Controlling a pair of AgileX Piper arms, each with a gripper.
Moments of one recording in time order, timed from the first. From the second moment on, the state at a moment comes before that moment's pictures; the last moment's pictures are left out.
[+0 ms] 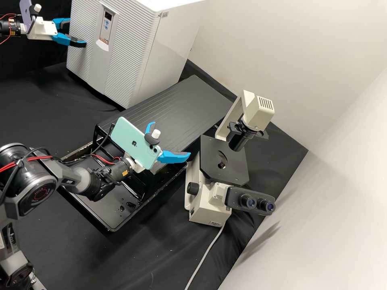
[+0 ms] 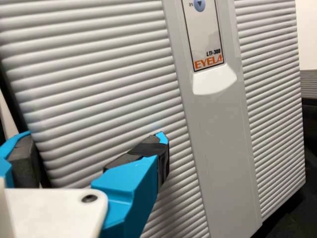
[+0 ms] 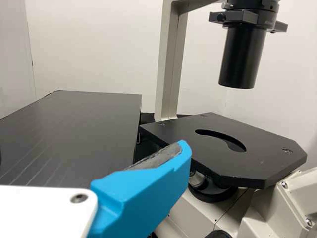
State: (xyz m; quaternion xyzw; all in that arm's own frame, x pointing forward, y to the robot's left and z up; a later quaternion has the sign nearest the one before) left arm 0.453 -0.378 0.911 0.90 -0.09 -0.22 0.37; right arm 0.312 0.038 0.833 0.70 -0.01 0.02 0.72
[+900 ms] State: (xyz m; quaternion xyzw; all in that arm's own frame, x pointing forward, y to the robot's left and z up) left arm 0.406 -0.394 0.904 0.92 -0.07 -0.20 0.33; right arm 0.312 0.038 0.833 0.70 -0.01 0.02 0.72
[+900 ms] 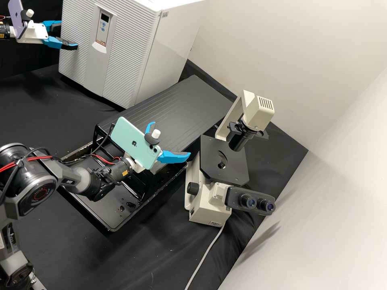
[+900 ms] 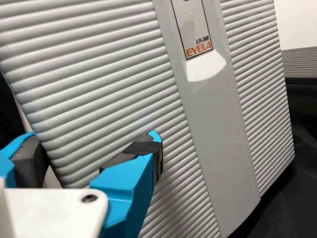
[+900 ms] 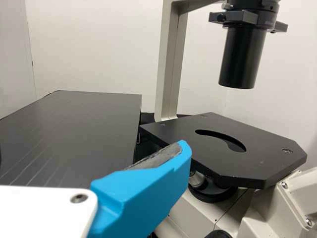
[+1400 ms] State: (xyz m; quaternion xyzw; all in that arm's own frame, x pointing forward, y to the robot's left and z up) left arm 0.380 -0.403 0.901 0.92 -0.06 -0.20 0.32; right arm 0.312 0.038 0.833 0.70 -0.01 0.02 0.72
